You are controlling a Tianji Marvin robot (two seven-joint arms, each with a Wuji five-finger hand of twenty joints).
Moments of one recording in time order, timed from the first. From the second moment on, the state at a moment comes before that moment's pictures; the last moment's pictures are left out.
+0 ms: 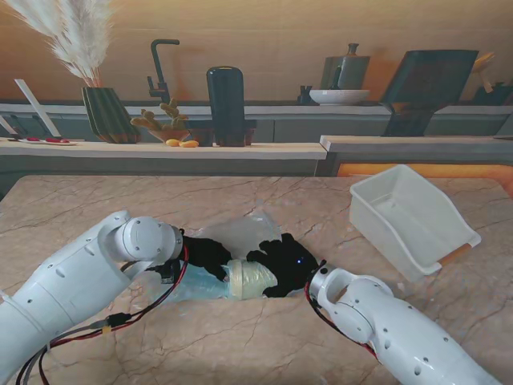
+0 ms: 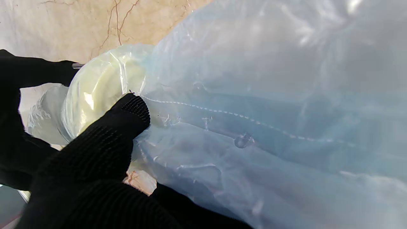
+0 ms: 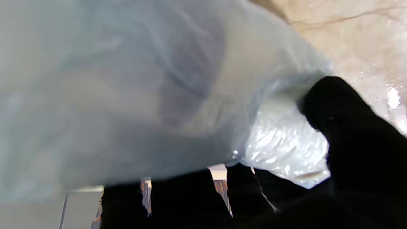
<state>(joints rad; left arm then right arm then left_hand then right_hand) 0.95 -1.01 -0.70 -1.28 0.20 0.13 -0.71 -1.30 -1.02 0.79 -1.44 -1.08 -0.16 -0.05 0.78 -0.43 0.52 -0.08 0.50 0.21 0.40 0.50 0.70 0.17 0.26 0.40 0.59 0.17 0.48 0.56 0.12 0.16 0.77 0.51 0.44 -0.61 0.73 -0.05 0.26 0.06 0.44 0.60 0.33 0.23 0.56 0.37 0.46 0.15 0.34 0.48 0.19 0.27 0.50 0.81</state>
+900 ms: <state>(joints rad) 1.44 -1.02 -1.03 -1.62 0.98 -0.25 -0.20 -0.78 -1.12 0.40 -1.10 -0.23 0.01 0.49 0.62 -0.43 0.44 -0.06 0.27 0.13 0.24 0.37 0.36 0.23 0.15 0.34 0.35 0.24 0.20 0.41 0.08 0.24 0.49 0.46 0.48 -0.77 0.74 -0.14 0.34 0.11 0.58 0.67 0.65 0.22 0.75 0.60 0.62 0.18 0.74 0.76 0.31 0.15 1.15 0.82</state>
